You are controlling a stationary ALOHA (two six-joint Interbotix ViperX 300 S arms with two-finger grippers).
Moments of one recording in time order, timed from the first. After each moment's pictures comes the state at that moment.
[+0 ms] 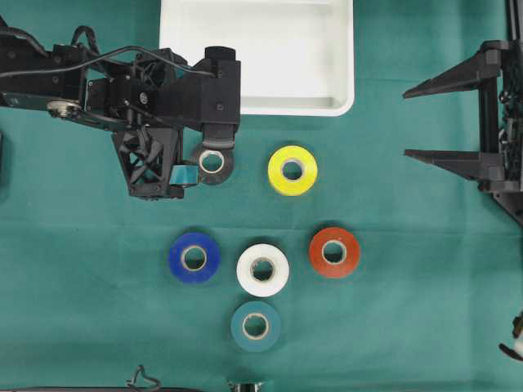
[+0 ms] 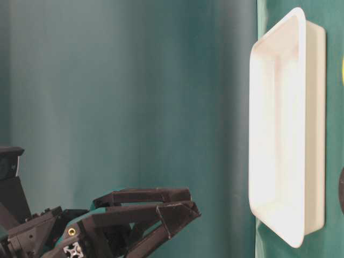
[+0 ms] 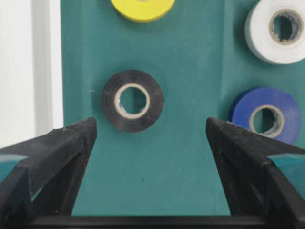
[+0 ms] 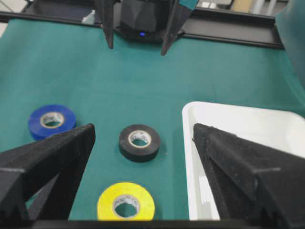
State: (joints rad) left arm -0.01 -0.14 0.32 0.00 0.86 -0.01; right arm -0.01 -0.93 1.12 0.00 -0.04 0.05
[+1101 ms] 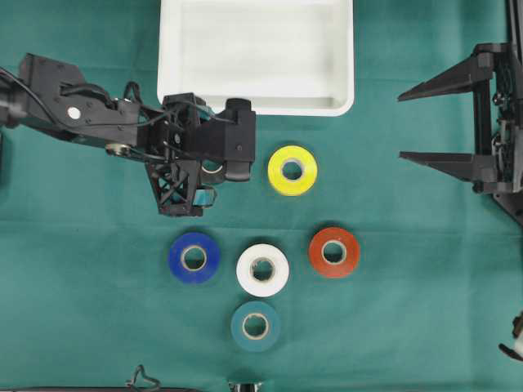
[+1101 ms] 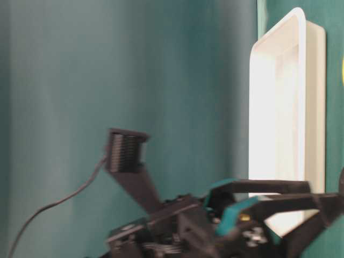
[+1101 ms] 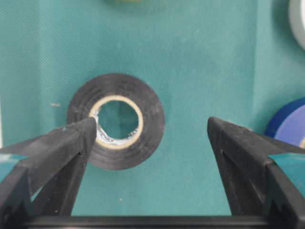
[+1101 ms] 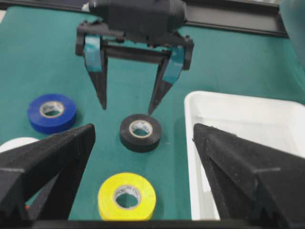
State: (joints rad) left arm -0.02 0.08 0.49 0.00 0.53 -0.02; right arm -0.01 -0.91 1.11 0.00 -0.03 0.05
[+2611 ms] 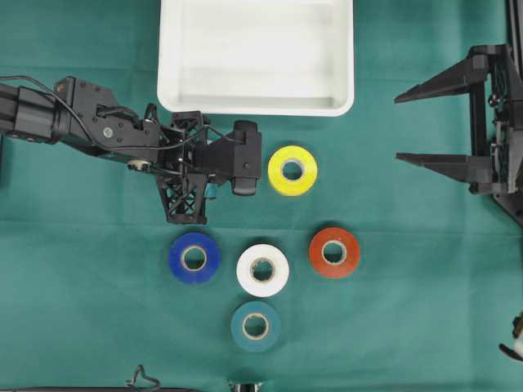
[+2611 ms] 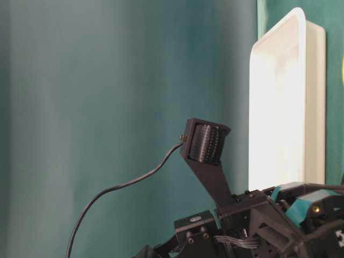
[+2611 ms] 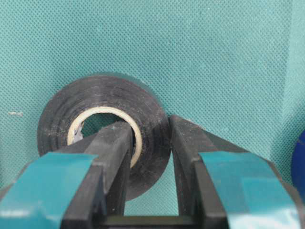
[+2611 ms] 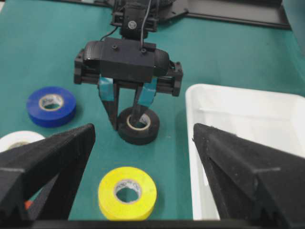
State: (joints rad) left arm -0.04 0.21 0.50 0.00 0.45 -0.02; right arm -0.01 -0.89 1.11 0.00 -0.03 0.05
